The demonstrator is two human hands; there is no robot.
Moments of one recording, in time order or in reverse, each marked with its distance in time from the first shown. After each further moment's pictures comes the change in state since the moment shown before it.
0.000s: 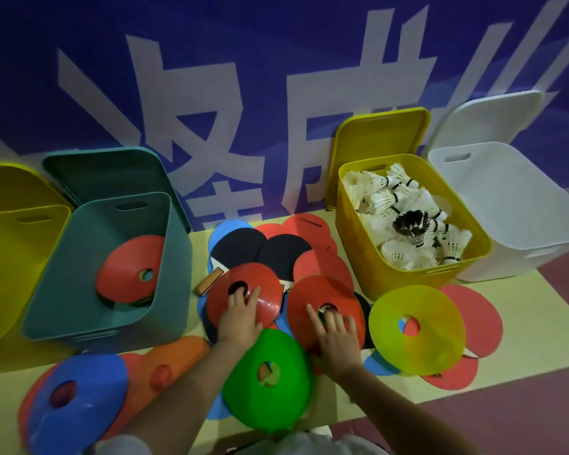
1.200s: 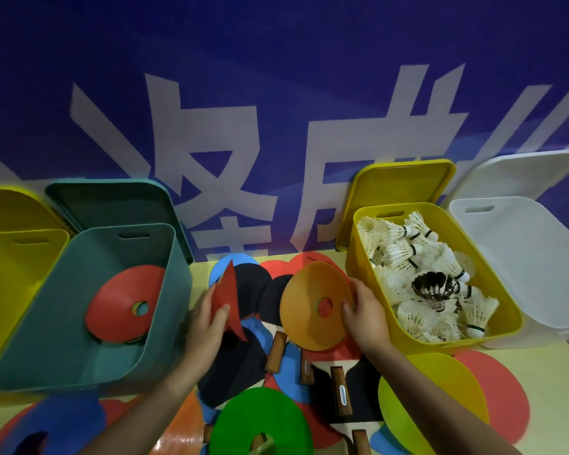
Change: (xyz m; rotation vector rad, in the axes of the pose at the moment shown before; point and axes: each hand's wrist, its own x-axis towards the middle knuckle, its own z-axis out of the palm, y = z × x) left_hand 0.033 -0.037 -0.075 -1.136 0.281 -0.239; right_hand 0.117 0.062 -0.104 0.772 0.309 0.217
